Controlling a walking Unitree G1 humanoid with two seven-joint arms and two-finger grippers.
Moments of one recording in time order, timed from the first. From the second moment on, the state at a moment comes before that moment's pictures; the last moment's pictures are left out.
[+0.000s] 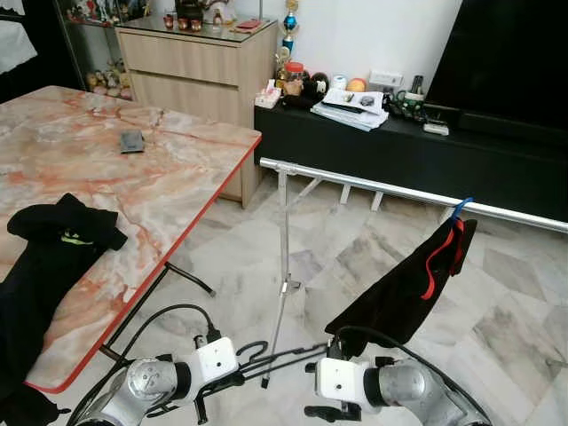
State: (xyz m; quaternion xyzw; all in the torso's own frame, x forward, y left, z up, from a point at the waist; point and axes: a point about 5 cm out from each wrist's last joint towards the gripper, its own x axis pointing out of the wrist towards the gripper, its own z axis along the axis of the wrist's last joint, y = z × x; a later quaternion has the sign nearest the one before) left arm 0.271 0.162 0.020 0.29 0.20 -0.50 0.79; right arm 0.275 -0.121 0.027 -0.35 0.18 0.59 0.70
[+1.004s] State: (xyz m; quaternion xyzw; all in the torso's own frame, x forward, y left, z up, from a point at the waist) left arm 0.284 0.146 0.036 0.35 0.18 -0.55 0.73; right arm 0.283 -0.108 0.017 -0.39 0.17 0.60 0.68
